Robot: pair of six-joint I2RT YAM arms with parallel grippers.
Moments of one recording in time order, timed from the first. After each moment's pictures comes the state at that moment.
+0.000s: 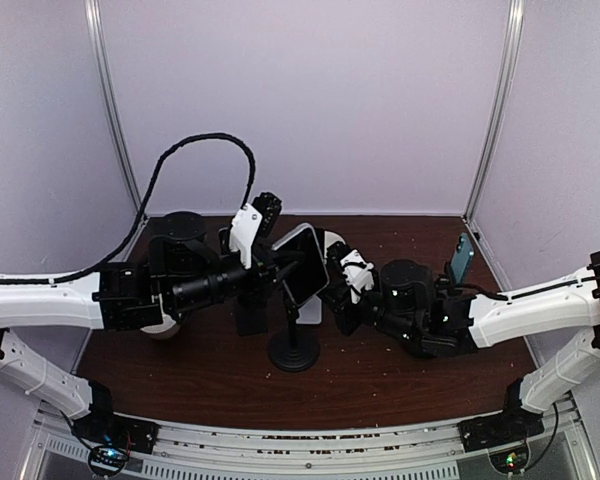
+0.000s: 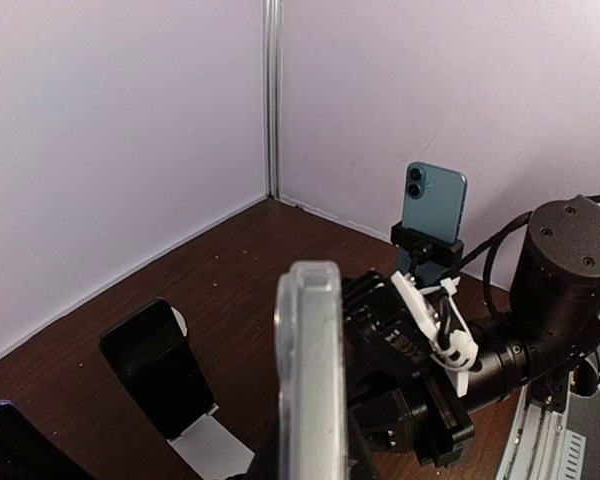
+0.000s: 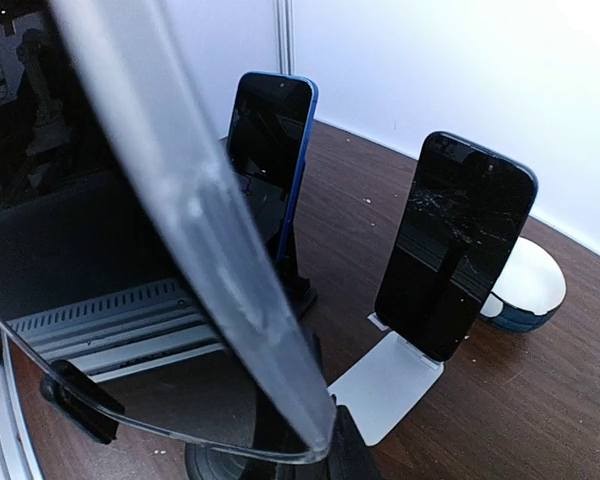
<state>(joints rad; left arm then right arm) -1.18 1.26 0.97 0.11 -0.19 -0.08 1.08 1.43 0.76 0.40 0.26 0.12</state>
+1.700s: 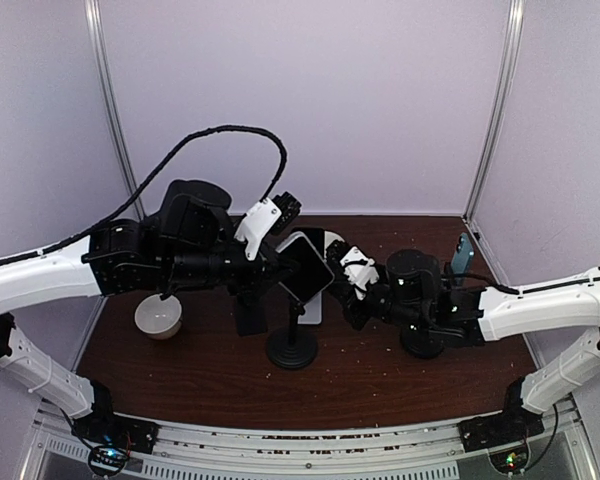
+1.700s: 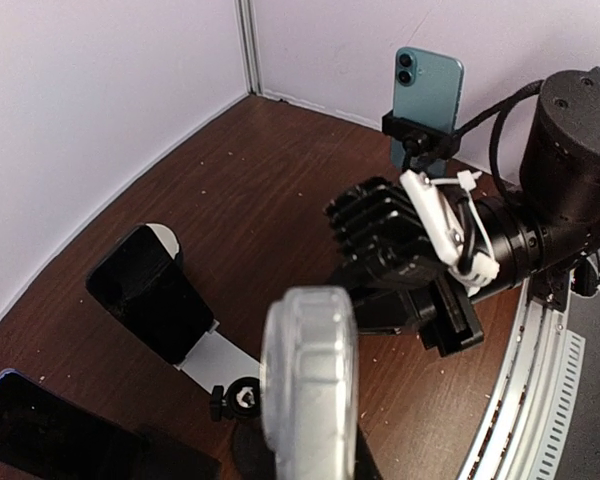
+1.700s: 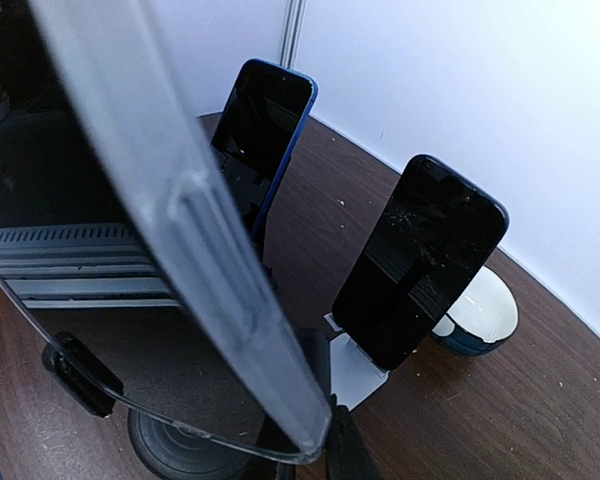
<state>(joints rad) -1.14 1.34 1.27 -0.42 -0.12 -0.04 1.04 1.37 0.78 0.29 0.25 -0.09</state>
